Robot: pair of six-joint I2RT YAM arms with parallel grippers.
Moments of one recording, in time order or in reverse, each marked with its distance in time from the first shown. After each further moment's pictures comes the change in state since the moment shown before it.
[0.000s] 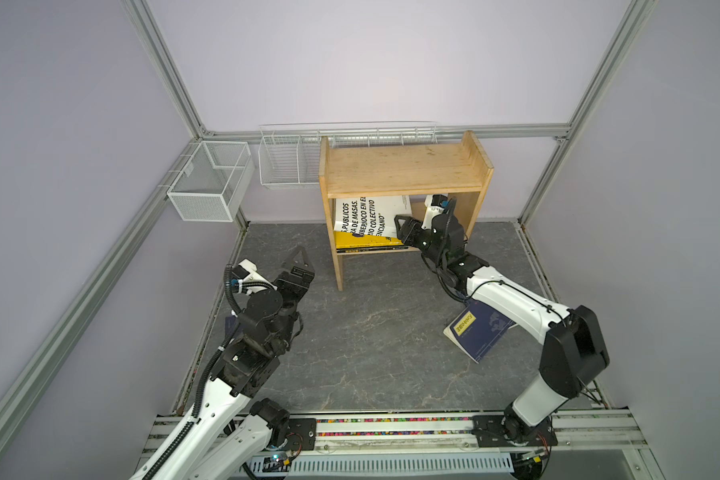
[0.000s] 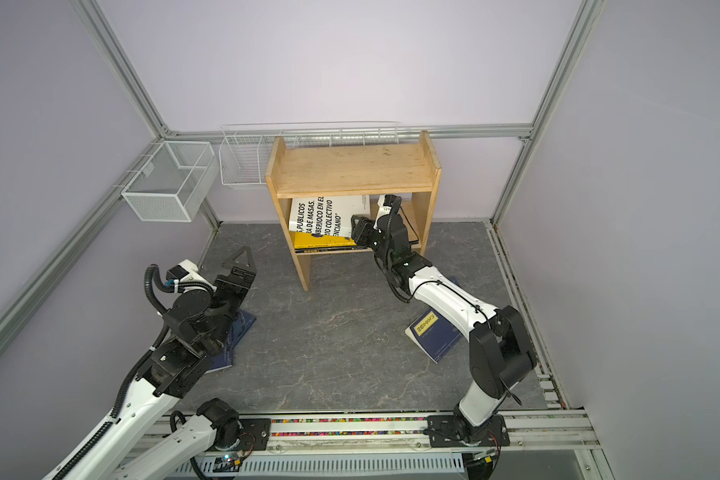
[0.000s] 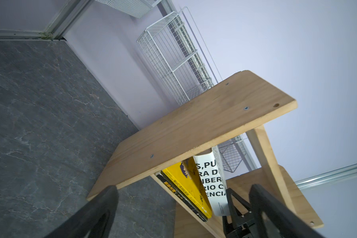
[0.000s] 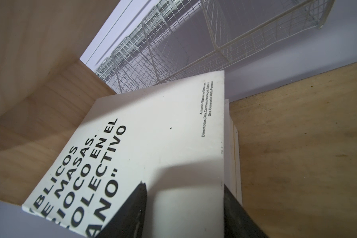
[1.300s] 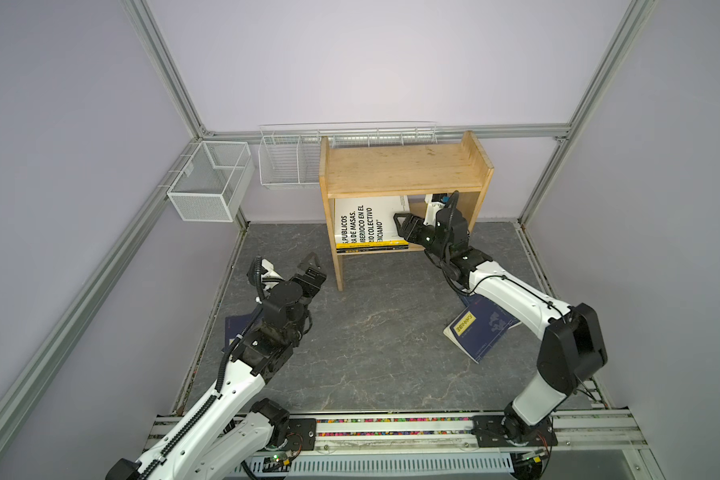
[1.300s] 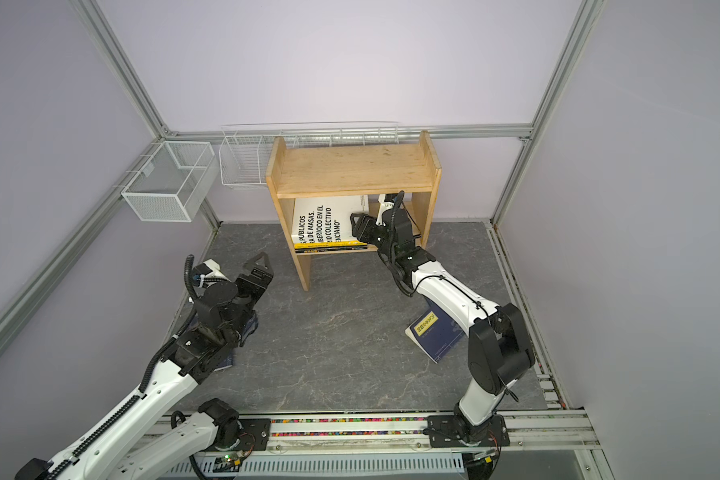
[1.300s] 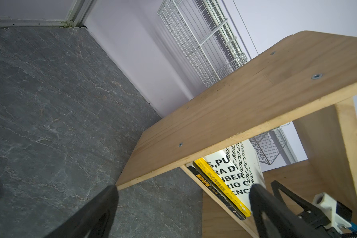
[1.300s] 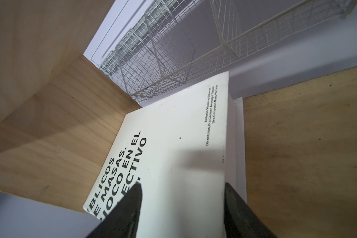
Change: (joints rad) left arm 0.019 0.099 -0.059 0.037 0.017 0.010; right arm -0.043 0.022 0.056 -0.053 -0.122 -0.003
